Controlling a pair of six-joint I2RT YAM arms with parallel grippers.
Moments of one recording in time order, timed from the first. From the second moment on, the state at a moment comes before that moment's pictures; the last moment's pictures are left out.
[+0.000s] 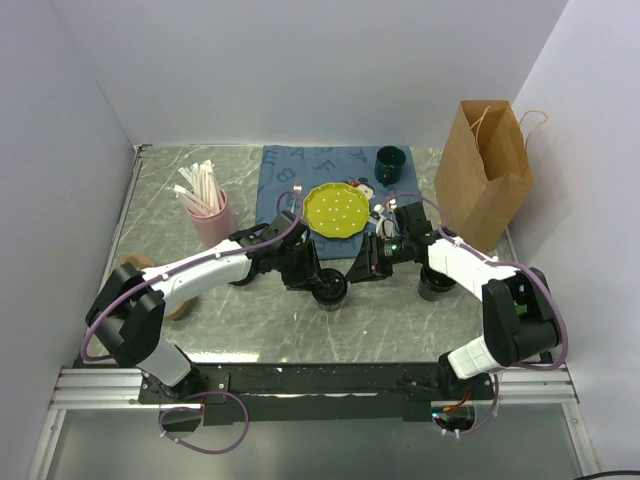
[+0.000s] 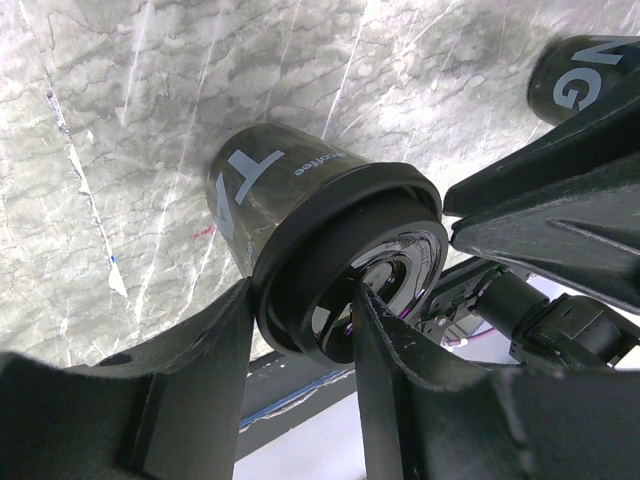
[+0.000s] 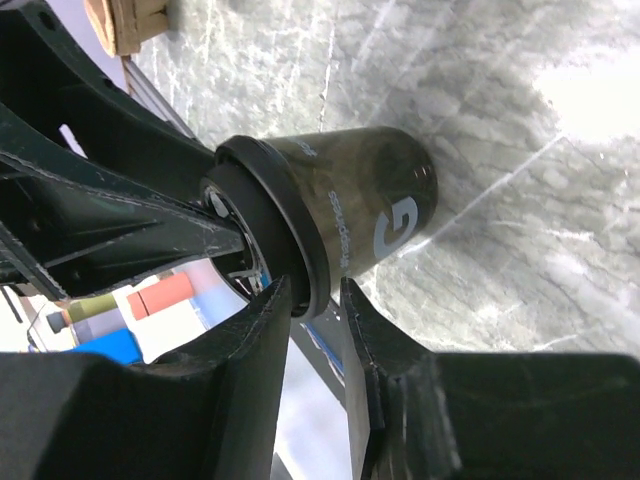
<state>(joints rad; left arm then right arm) -0.78 1.55 1.05 -0.49 0.21 -0.94 0.33 1.47 0.84 -0.37 -0.82 0.49</state>
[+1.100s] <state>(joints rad) -0.79 1.57 1.06 -0.49 0.21 -0.95 0.35 1.39 0.65 -0.21 -0.86 0.63</state>
